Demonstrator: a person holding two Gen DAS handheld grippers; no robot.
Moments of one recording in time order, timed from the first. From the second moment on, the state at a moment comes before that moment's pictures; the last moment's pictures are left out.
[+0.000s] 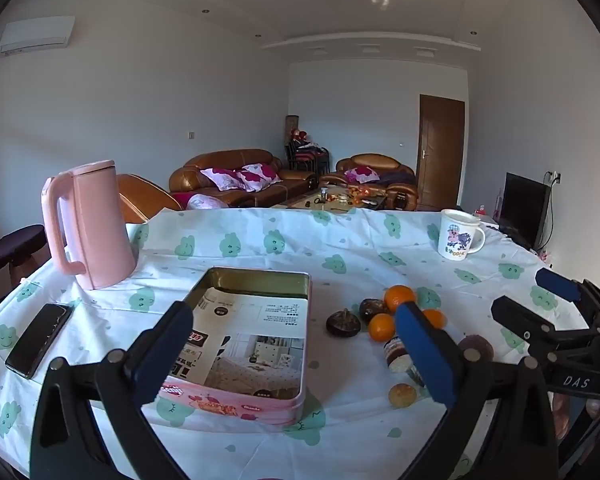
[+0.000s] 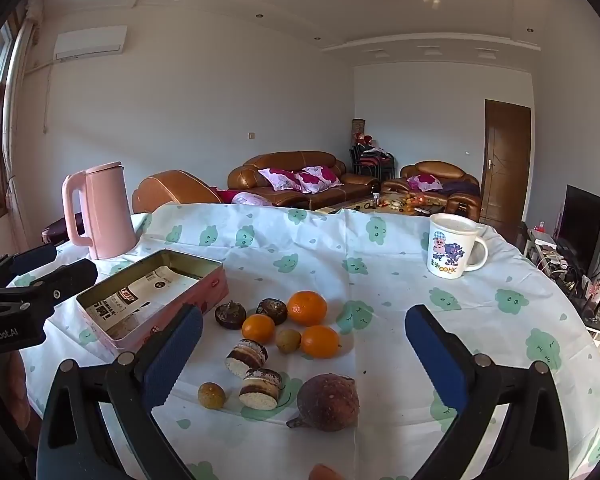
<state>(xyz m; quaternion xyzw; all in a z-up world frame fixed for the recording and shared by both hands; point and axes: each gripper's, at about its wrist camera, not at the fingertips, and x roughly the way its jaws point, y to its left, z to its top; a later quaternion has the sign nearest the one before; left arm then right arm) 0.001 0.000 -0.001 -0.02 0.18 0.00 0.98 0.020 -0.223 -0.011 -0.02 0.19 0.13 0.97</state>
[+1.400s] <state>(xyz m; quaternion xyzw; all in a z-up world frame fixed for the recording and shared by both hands) 0.002 0.012 -0.007 -0.03 0.19 0.01 0.98 0.018 -0.212 -0.018 -0.03 0.20 0.14 0.97</state>
